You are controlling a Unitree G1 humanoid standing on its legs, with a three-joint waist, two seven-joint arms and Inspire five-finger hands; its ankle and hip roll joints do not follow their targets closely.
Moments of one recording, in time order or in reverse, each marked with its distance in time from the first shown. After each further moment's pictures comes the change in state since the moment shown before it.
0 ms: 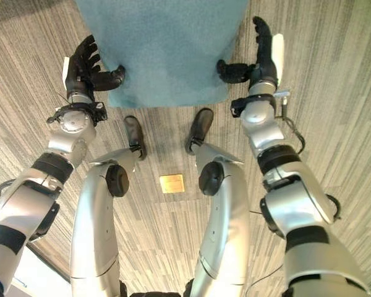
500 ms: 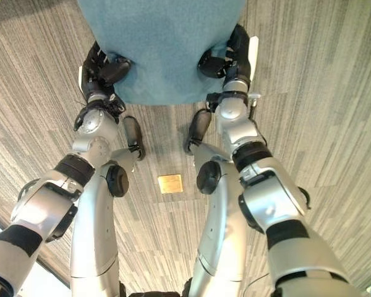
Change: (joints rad) left arm 0.005 -0.117 0.078 -0.092 -0.318 -0.120 0.102; right arm -0.018 0.126 -0.052 -0.037 0.177 -0.010 -0.070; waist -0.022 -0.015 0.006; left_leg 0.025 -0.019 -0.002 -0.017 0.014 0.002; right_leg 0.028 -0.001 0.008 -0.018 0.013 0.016
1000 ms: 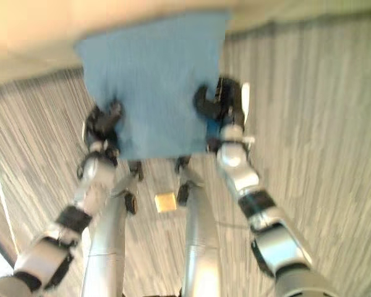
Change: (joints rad) left arm 0.629 -0.050 0.067 -0.451 0.046 -0.002 -0.037; right arm 0.641 -0.031 -0.114 -0.541 -0.114 -0.037 0.043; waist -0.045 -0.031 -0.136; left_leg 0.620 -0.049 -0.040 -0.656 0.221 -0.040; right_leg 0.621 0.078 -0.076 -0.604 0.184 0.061
